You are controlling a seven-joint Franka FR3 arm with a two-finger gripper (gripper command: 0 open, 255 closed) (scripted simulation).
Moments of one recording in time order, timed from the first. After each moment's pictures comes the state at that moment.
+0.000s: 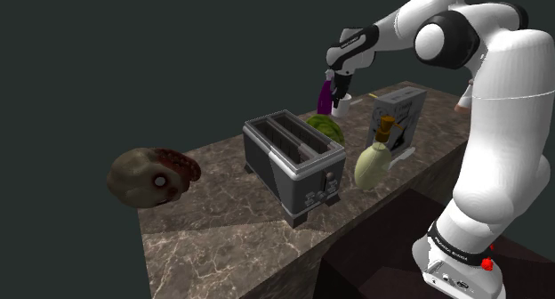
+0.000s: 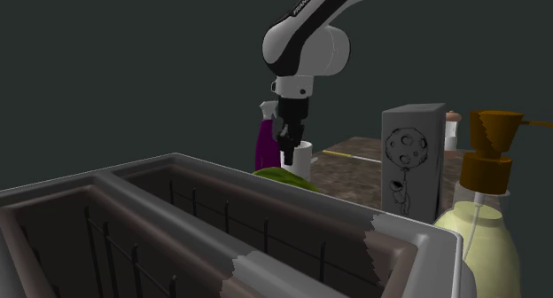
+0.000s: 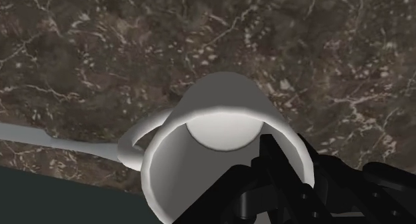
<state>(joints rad) -0.19 0.38 -0.29 -1.74 0.12 2.20 -0.58</state>
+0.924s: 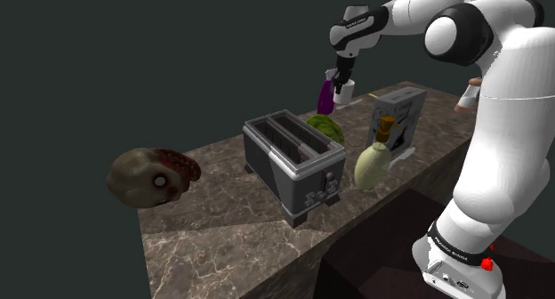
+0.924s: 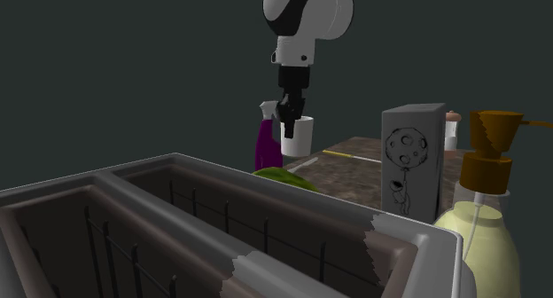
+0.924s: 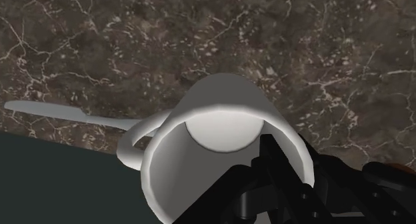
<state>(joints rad) -0.19 0.32 -0.30 -1.64 0.09 2.04 -0.57</state>
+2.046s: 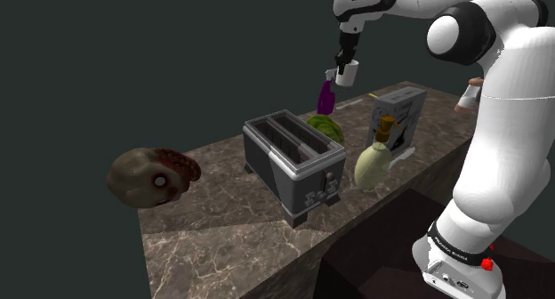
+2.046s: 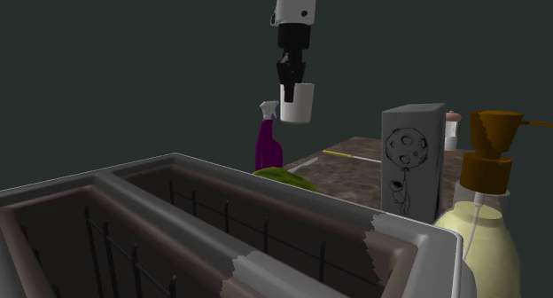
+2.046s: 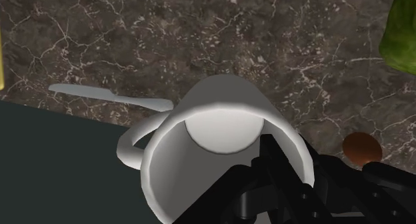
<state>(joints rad) -0.20 0.31 -0.31 -1.42 0.09 1.81 -0.56</state>
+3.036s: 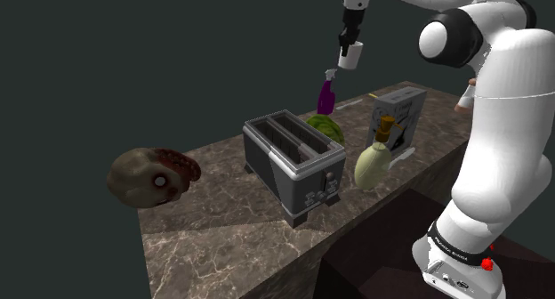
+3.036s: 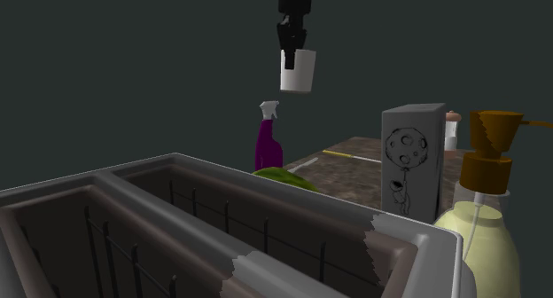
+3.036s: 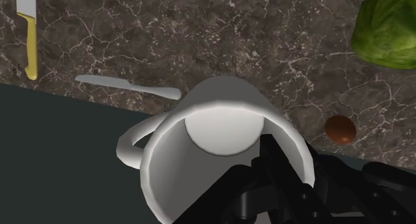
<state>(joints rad) -0.23 0.37 -0.31 -1.13 0.10 1.58 -0.56</state>
